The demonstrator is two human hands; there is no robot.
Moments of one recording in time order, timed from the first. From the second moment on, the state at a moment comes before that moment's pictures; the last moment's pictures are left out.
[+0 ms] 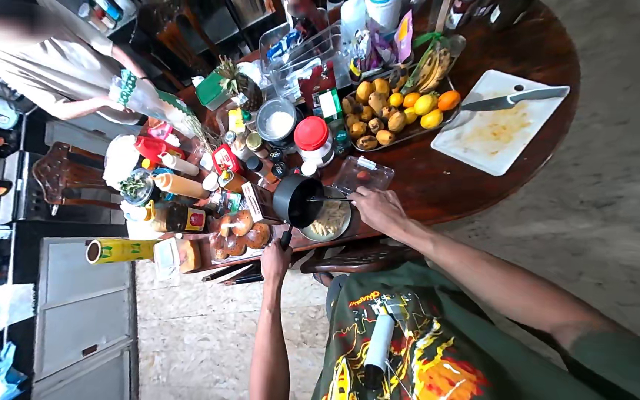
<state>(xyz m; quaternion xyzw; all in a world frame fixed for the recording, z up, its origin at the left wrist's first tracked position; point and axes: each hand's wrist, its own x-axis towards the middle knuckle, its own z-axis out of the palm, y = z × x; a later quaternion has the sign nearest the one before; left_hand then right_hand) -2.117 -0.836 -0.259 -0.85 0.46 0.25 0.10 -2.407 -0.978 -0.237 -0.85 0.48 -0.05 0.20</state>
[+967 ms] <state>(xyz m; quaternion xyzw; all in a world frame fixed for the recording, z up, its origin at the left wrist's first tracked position) -2.115 -0.818 -0.275 -0.79 0.46 0.39 -0.11 -2.350 -0.970 -0.256 -0.82 0.47 -0.12 0.31</state>
